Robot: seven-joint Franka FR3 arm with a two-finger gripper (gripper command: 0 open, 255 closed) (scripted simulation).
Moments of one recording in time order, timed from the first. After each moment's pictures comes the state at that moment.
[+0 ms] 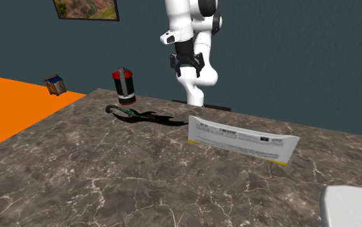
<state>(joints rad) 0.02 -0.80 -0.06 -2.34 0.10 1.43 0.14</state>
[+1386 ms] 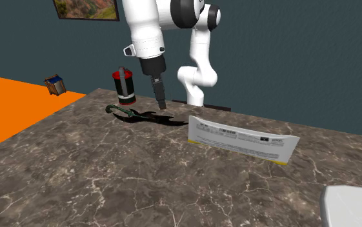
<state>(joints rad) -0.18 -0.13 0.06 -1.82 0.14 1.66 0.96</state>
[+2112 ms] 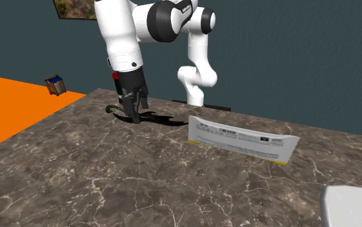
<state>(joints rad) -0.22 0.04 0.03 -1.70 0.12 1.72 1.19</state>
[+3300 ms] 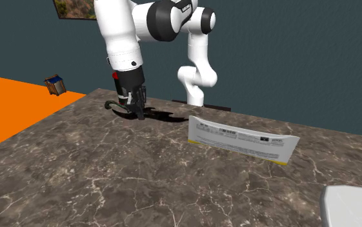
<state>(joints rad) -0.22 0.04 0.03 -1.69 0.12 1.72 1.19</state>
